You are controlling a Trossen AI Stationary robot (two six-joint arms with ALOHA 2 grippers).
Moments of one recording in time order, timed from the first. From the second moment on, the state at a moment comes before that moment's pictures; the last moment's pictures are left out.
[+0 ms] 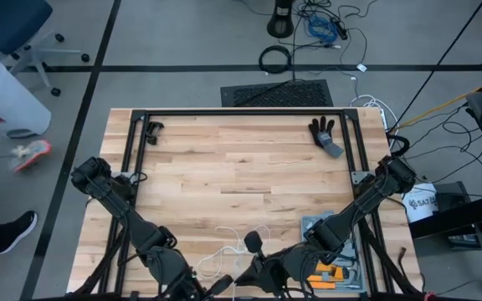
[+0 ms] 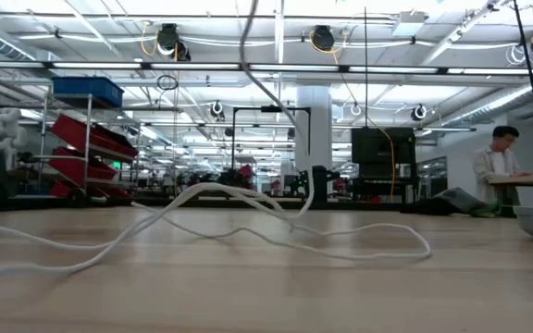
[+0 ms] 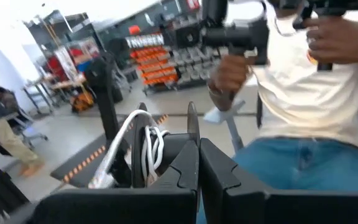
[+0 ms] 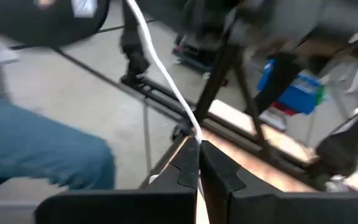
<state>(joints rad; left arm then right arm) -0.73 1.76 1.54 0.21 0.24 0.38 0.66 1.81 1.61 -0.08 0.28 -0.18</state>
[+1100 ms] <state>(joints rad) -0.70 1.77 1.54 0.27 0.22 0.30 0.60 1.90 1.61 0.13 0.21 -0.18</state>
